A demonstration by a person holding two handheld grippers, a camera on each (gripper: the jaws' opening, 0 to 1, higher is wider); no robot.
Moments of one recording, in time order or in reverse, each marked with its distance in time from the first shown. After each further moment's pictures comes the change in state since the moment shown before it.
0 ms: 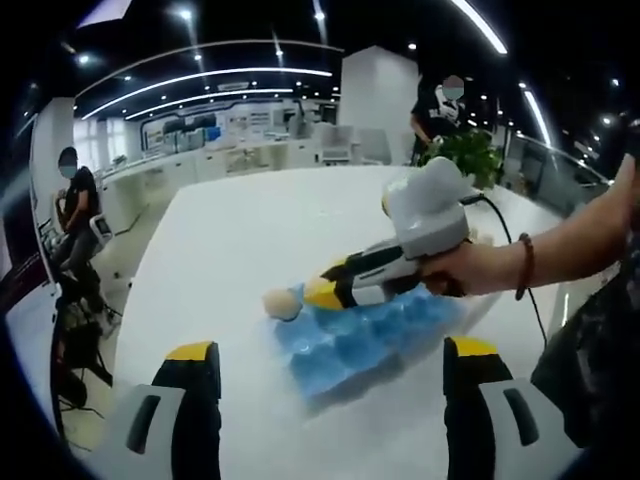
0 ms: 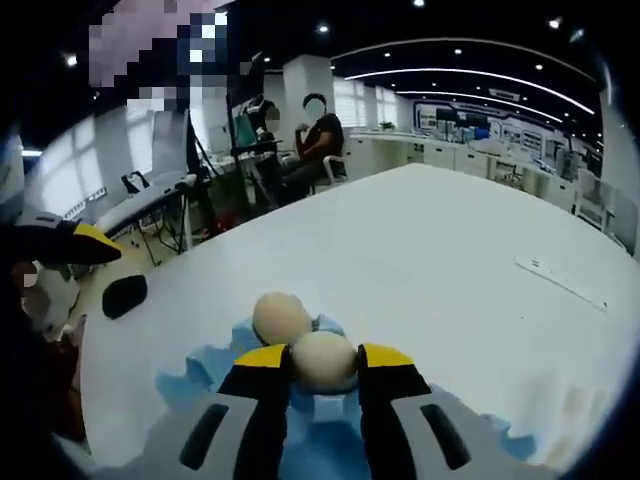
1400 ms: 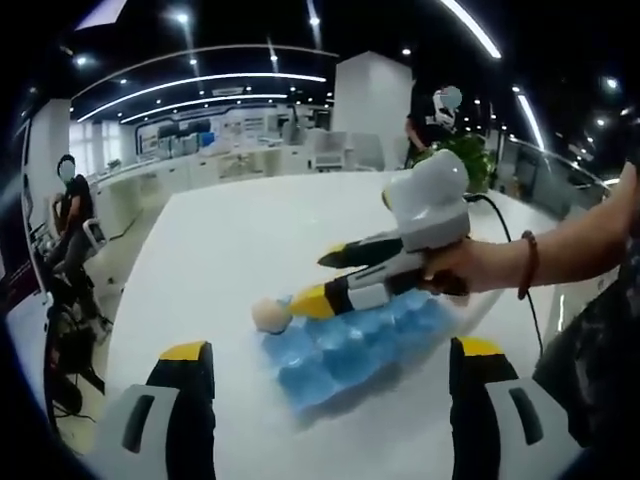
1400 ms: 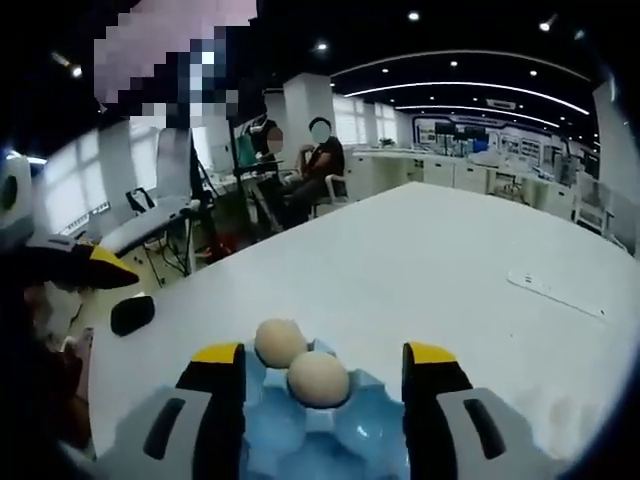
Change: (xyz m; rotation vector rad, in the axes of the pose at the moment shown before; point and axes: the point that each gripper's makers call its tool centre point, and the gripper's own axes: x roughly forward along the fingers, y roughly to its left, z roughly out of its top) left arm 0.009 -0.010 0.010 0.014 -0.019 -0.020; right arm -0.017 -0.006 0.023 0.011 -0.089 0.007
